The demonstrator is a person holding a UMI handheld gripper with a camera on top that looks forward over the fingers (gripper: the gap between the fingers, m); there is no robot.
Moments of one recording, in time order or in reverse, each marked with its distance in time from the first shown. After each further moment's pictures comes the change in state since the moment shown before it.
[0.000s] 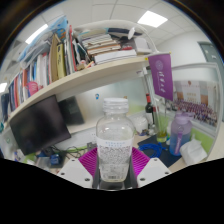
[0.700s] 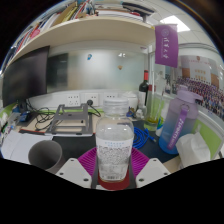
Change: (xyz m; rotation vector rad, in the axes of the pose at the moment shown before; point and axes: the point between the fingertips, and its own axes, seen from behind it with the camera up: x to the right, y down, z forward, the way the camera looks) arm 0.129 0.141 0.095 -0.112 0.086 -0.308
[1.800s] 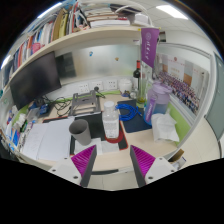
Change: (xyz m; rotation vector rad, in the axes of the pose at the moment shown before) arm 0.015 -0.005 -0.216 -0.302 -0.080 0.078
